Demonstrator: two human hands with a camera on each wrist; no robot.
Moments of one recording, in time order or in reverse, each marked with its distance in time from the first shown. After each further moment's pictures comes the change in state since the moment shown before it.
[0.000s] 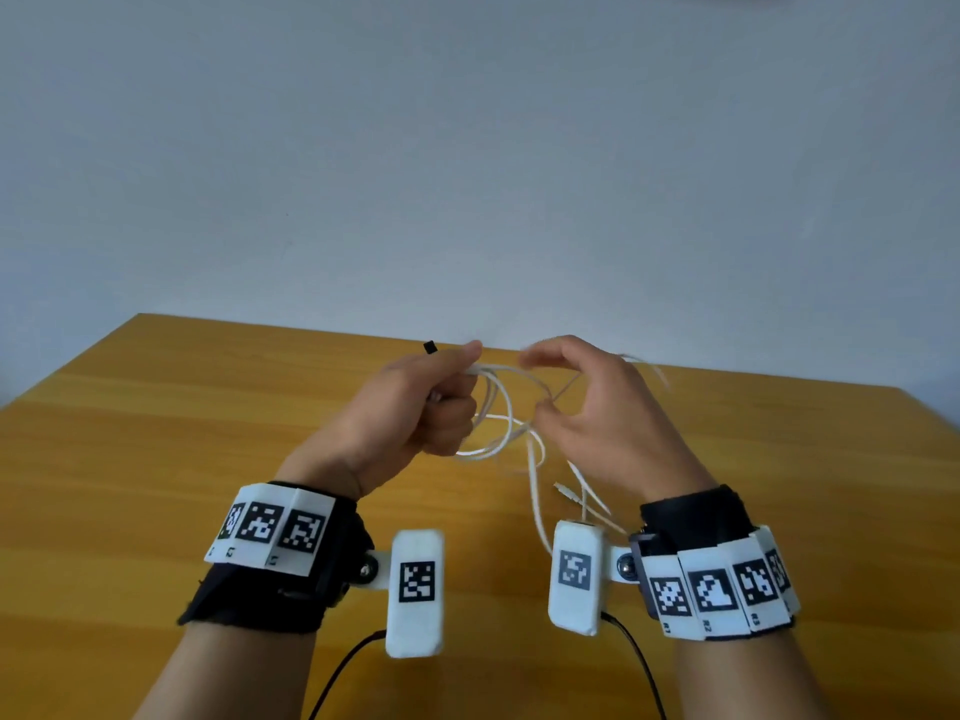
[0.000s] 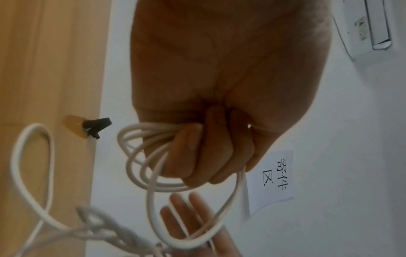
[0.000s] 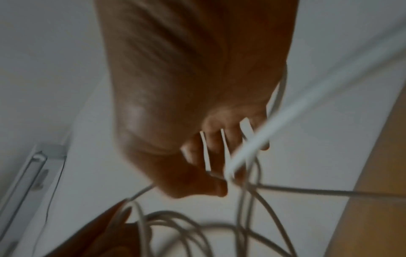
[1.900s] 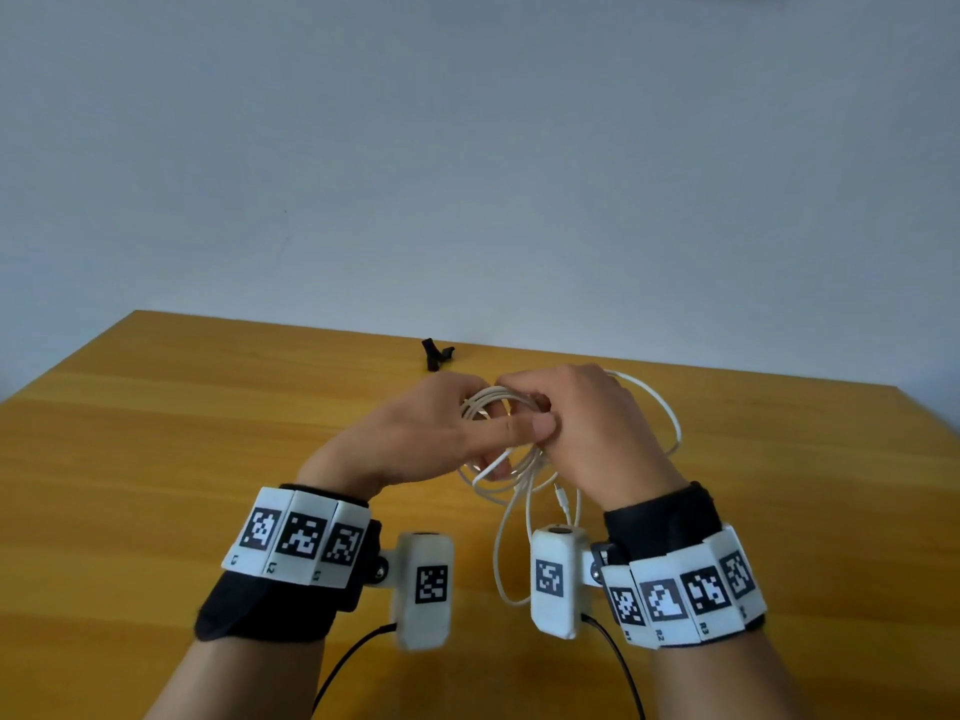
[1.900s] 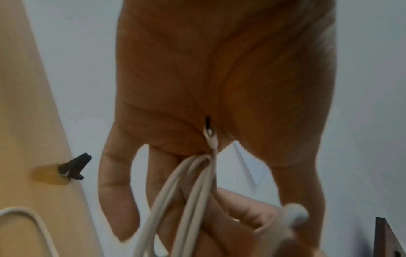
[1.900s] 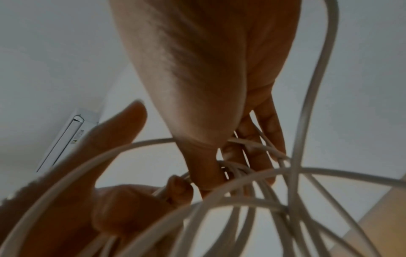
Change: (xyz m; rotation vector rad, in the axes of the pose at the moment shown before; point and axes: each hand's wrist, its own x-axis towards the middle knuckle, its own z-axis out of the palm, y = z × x) left_hand -0.008 0.005 0.019 0.659 -0.040 -0.041; right_hand -0.003 -0.017 0.012 -0.320 -0.098 -0.090
